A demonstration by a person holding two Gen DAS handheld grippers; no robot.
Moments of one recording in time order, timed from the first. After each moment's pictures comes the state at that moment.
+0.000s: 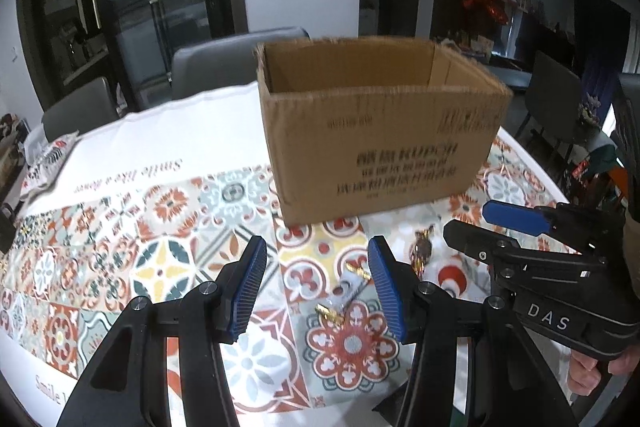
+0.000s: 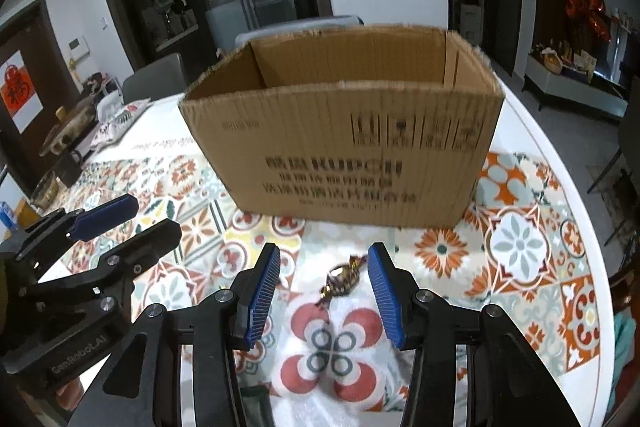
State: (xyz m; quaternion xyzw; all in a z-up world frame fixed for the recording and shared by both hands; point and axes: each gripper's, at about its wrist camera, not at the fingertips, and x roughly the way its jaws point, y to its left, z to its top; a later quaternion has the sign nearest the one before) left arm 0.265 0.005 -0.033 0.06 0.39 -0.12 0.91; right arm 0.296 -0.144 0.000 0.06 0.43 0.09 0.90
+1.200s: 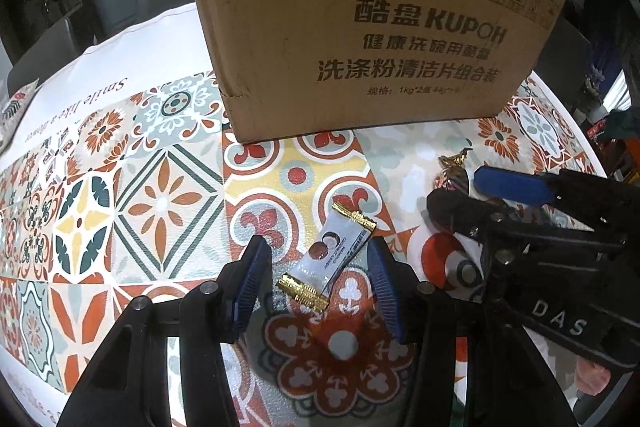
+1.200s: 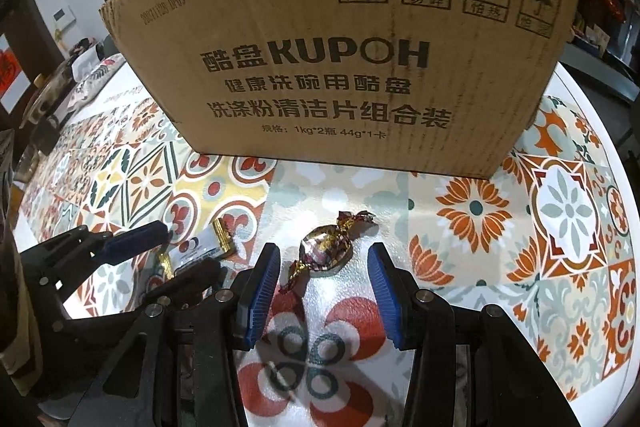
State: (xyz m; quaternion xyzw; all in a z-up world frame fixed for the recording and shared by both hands) left arm 0.304 -0.016 -0.123 0.06 0.49 -0.13 0.86; right arm 0.334 -0.136 -0.071 0.04 0.50 0.10 0.86
